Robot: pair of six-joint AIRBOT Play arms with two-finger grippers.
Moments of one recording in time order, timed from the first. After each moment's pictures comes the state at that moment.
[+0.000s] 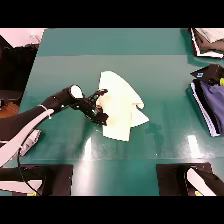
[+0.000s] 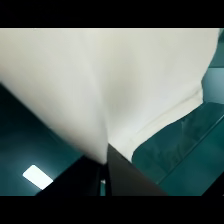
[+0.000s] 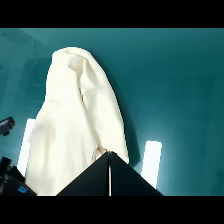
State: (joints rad) left arm -0.48 -1.53 1.11 0.87 -1.17 -1.28; right arm -0.33 -0.92 1.15 -0.80 1.25 1.30
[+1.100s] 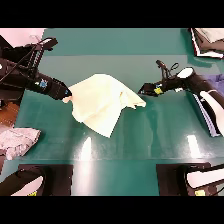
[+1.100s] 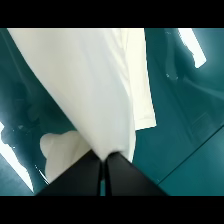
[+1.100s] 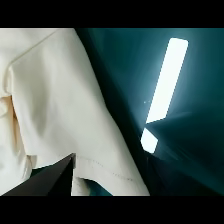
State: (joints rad) left arm -0.20 -1.07 1.33 1.08 -1.40 -1.28; right arm 0.07 -1.64 1.27 -0.81 1.04 1.19
